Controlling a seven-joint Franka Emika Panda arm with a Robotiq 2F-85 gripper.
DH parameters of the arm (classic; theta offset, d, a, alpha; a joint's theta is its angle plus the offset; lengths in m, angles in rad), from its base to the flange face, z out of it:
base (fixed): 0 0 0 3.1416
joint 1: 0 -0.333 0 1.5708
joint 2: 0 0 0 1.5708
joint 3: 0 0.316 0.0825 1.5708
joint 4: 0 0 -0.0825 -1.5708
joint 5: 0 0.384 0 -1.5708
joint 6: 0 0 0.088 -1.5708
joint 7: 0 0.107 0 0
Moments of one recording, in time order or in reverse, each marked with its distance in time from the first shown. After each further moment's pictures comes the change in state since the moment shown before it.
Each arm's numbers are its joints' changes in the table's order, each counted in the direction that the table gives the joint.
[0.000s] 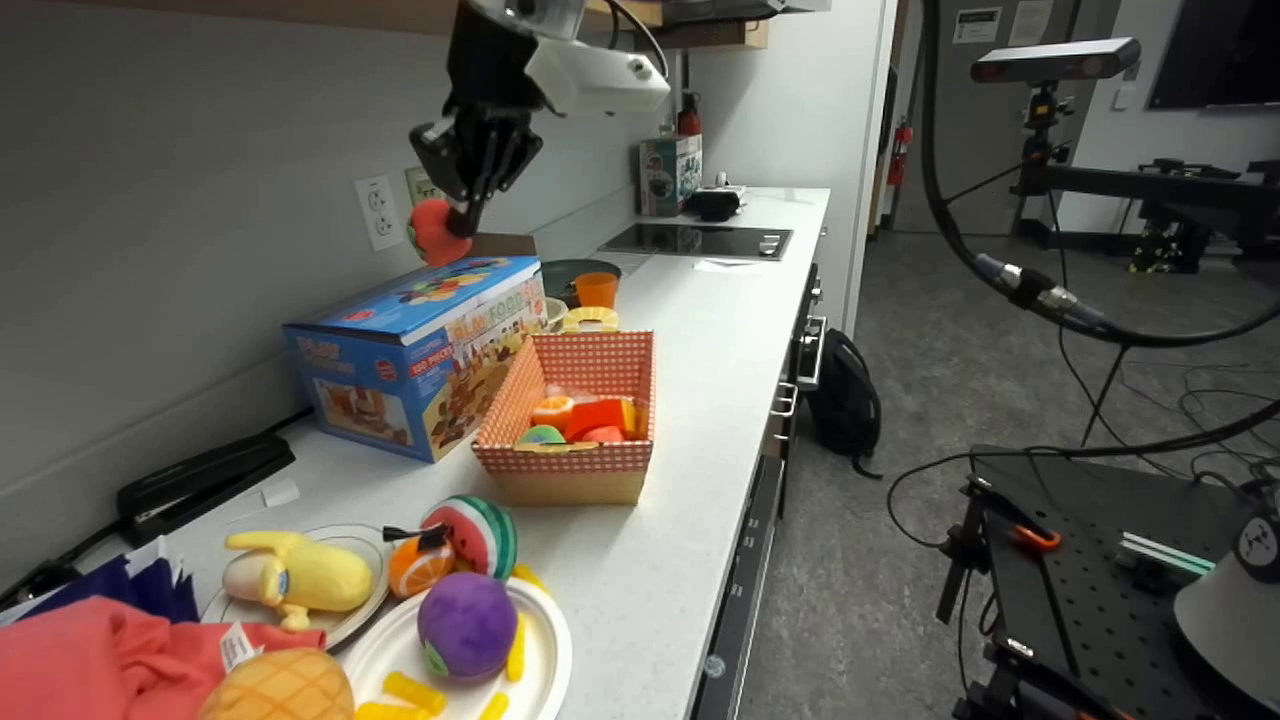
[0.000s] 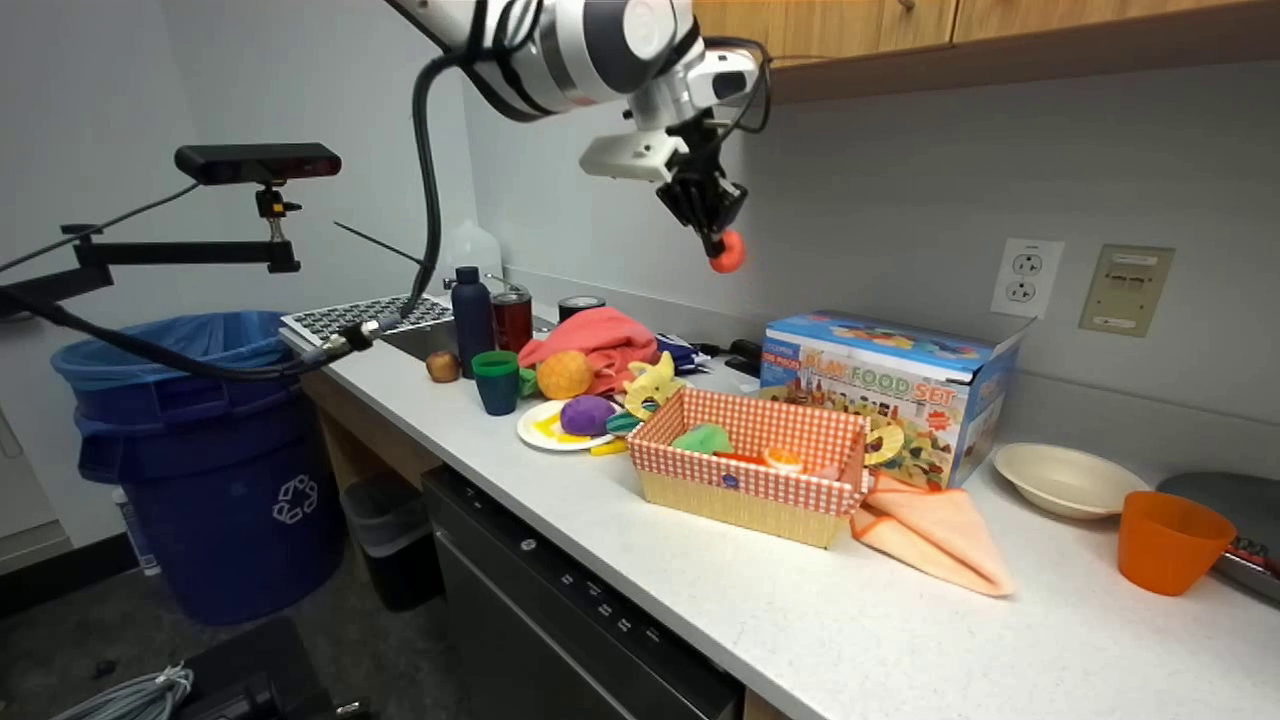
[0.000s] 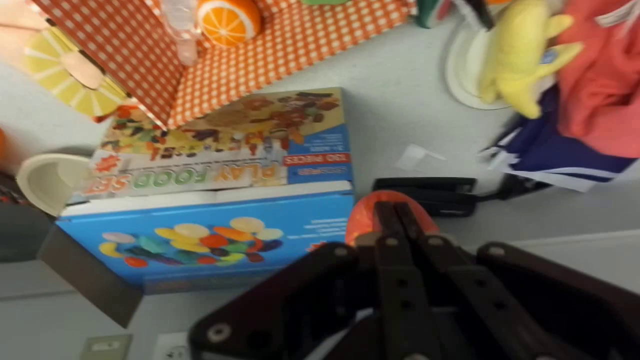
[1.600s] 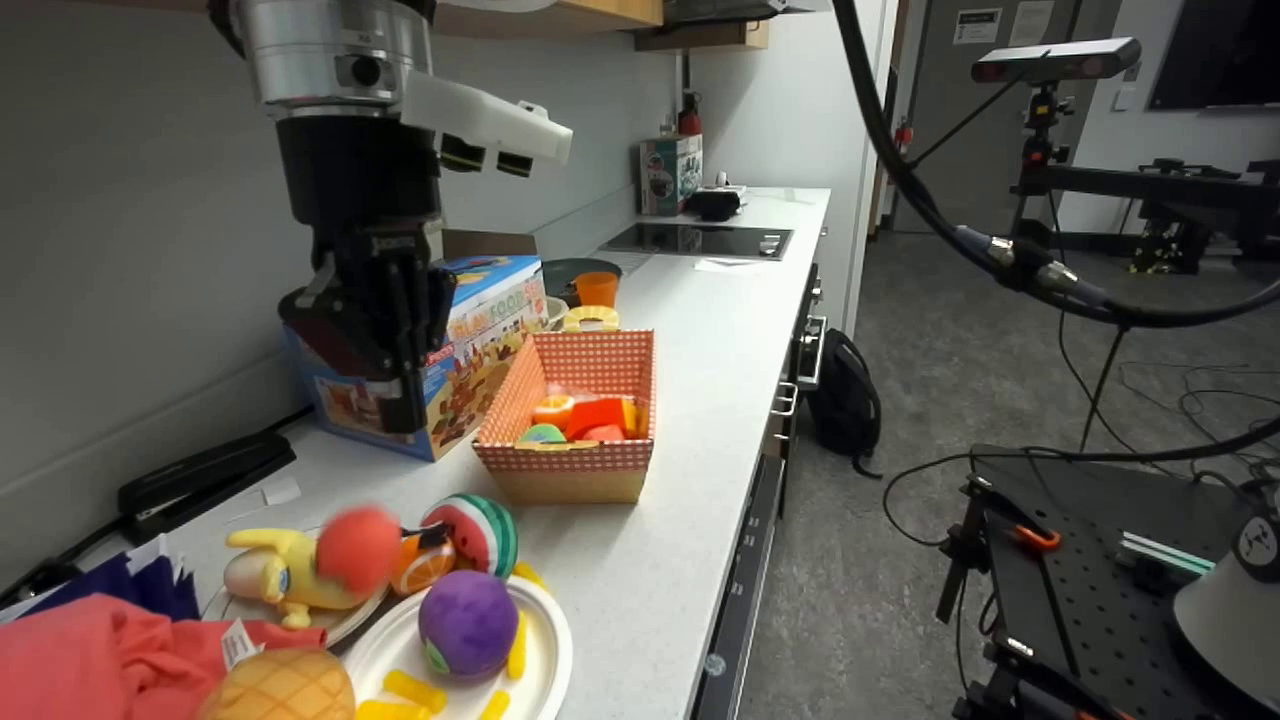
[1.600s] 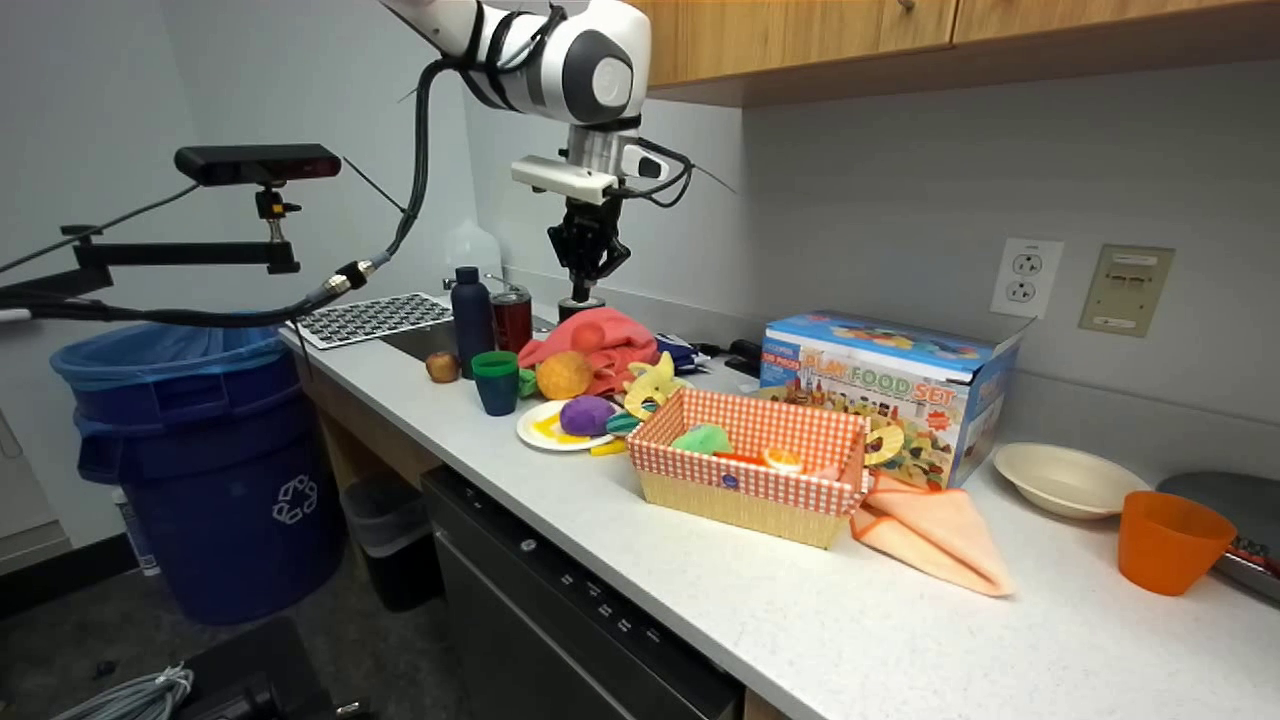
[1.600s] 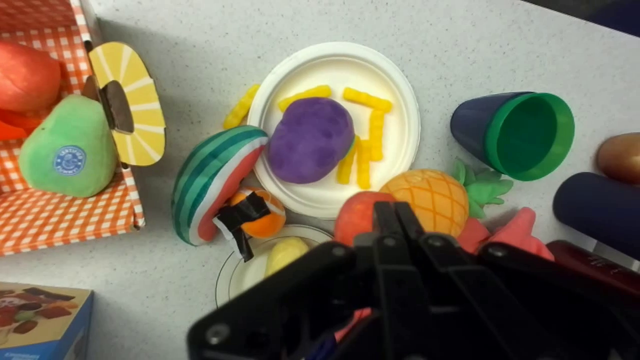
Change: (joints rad) arm -0.090 0.293 0.123 0.386 0.235 0.601 -0.224
